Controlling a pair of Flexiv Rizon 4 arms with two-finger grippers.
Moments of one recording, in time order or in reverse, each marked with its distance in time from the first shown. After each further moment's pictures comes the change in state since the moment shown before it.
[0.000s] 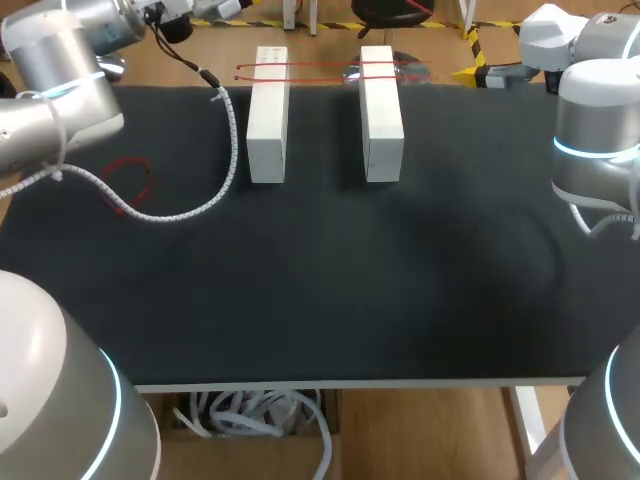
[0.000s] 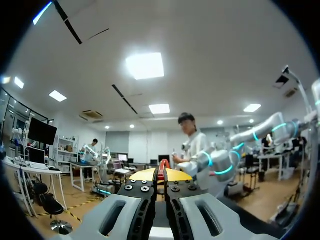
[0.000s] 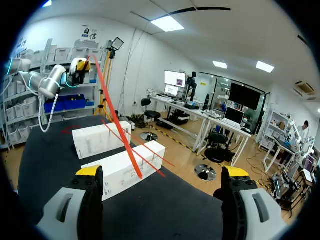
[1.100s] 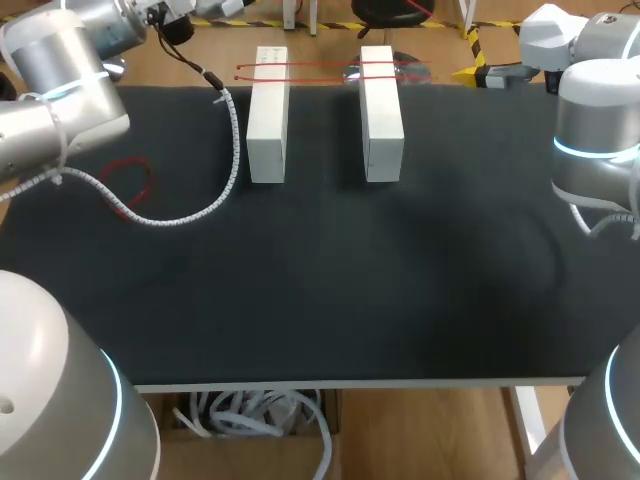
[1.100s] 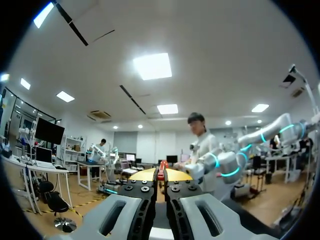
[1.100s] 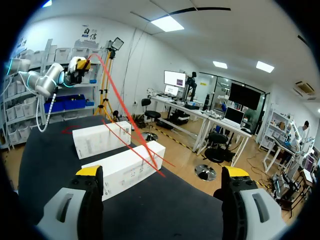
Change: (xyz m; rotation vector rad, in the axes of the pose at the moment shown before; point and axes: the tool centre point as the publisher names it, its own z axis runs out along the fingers) left arm -0.002 -0.004 0.002 0.000 -0.078 0.000; right arm 0.000 0.000 0.000 0.000 0.000 0.000
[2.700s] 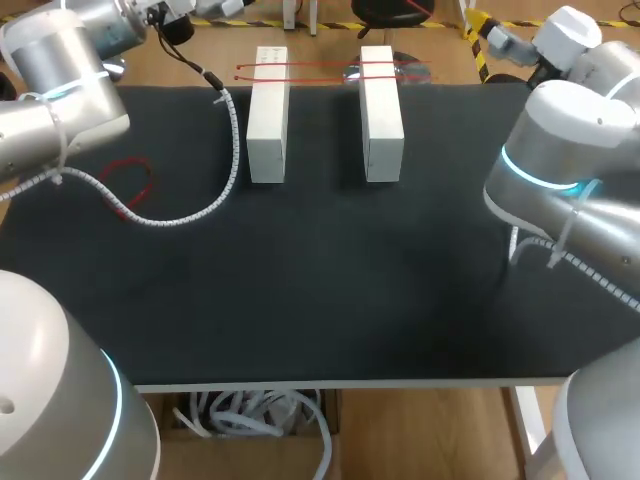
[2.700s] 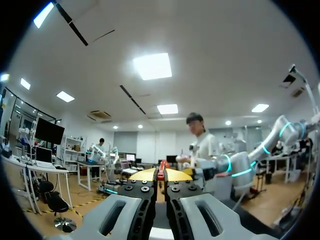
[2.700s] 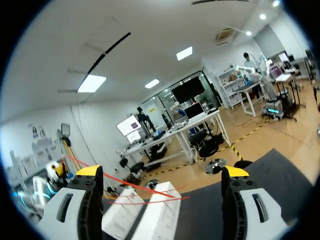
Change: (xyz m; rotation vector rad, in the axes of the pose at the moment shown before) left arm 0.000 0.000 0.000 0.000 0.000 0.000; right arm -0.008 0.057 -0.046 -0.361 -0.277 0.794
